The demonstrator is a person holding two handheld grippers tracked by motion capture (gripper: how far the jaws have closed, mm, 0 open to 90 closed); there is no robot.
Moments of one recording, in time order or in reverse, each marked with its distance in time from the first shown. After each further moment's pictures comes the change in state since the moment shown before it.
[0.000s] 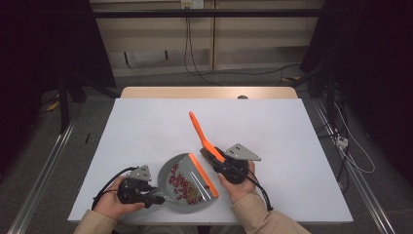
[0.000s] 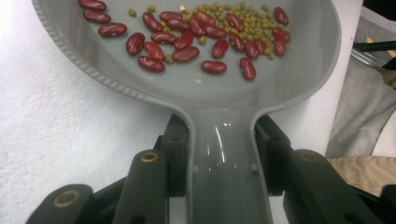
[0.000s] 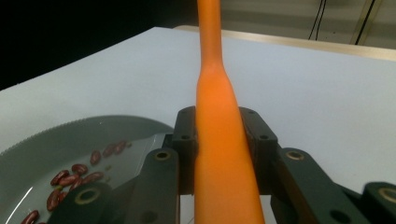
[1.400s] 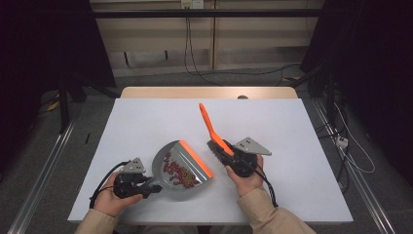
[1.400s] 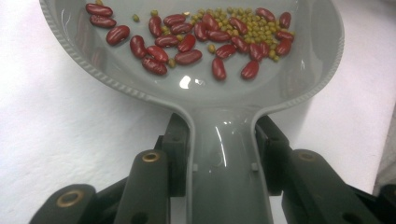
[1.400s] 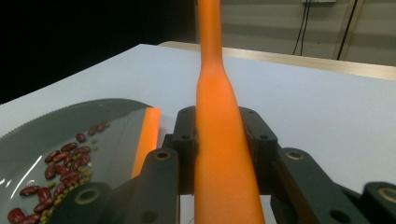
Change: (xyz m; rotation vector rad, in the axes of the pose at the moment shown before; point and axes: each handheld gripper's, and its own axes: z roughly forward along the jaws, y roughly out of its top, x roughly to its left) left arm 0.015 -0.002 -0.011 -0.129 0.122 -0.072; right arm -0.026 0.012 -0.009 -0.052 -0.035 0.021
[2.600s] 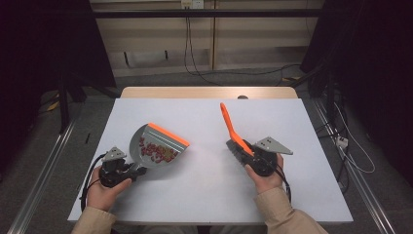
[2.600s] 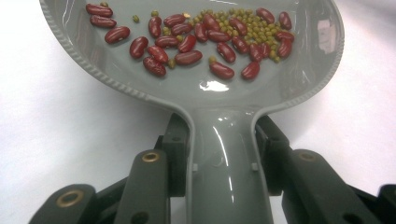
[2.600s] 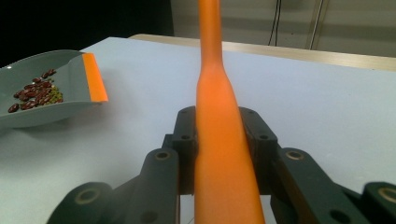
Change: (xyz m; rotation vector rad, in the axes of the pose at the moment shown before) left arm 0.037 -0.009 -0.021 -0.114 0.263 -0.227; right arm -0.043 -0.005 -0.028 0.029 -0.068 0.017
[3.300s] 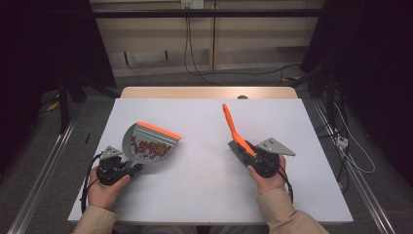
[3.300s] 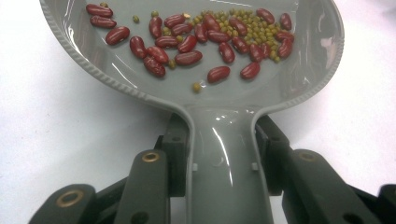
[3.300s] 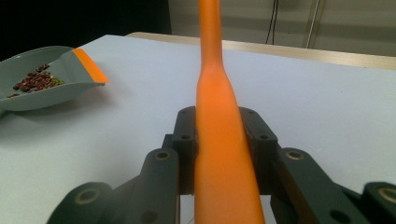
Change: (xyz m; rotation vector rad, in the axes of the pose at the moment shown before) left arm 0.010 -0.004 0.004 -0.023 0.086 -0.102; right arm -0.004 -0.002 -0.005 0.002 -0.005 -0.003
